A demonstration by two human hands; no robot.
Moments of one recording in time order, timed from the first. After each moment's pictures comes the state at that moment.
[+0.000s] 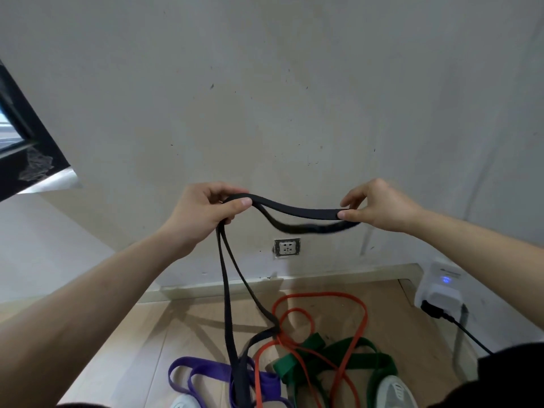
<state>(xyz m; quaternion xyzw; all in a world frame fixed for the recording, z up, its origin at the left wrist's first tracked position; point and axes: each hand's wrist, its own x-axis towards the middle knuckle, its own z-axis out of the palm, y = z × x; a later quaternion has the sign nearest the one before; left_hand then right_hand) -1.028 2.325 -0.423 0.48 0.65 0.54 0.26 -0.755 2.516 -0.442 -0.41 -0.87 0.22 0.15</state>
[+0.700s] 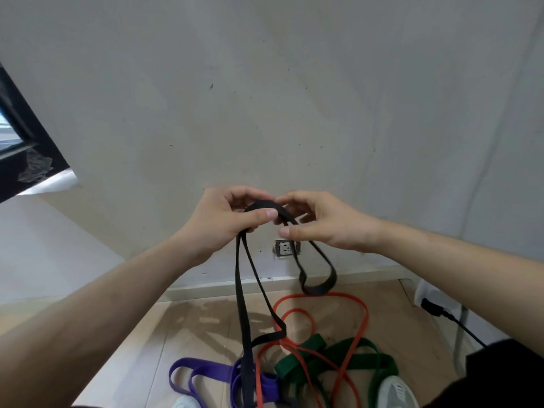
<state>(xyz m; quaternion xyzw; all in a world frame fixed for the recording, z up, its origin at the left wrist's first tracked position) -0.998 2.323 -0.418 0.53 0.60 0.52 0.31 -0.811 2.440 -0.425 -0.19 -0.85 0.46 0.16</state>
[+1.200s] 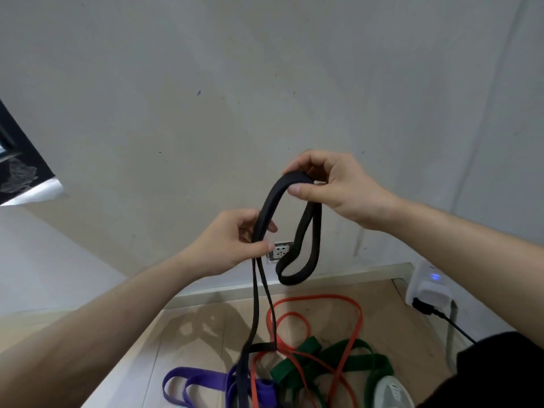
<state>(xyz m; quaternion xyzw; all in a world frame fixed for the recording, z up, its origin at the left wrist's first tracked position) -0.995 2.328 -0.438 0.63 0.62 0.38 0.28 -0.796 2.453 -0.388 -0.17 -0.82 0.43 0.33</state>
